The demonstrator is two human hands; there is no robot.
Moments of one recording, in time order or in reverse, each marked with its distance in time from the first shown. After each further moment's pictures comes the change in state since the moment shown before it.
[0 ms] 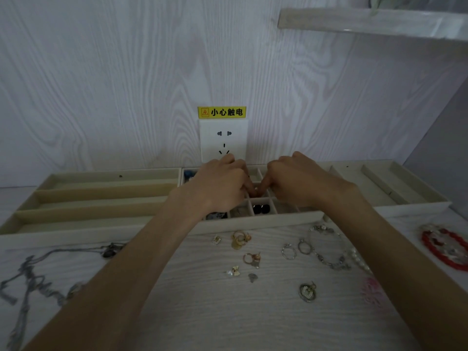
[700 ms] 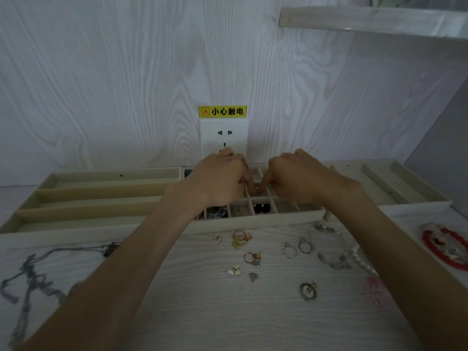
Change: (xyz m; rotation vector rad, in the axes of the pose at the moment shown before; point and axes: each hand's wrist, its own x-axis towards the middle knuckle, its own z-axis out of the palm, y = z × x) left_hand 0.000 -0.004 -0.004 -0.124 0.079 -0.011; right_hand -0.001 0.001 -0.006 0.066 -0.004 0.020
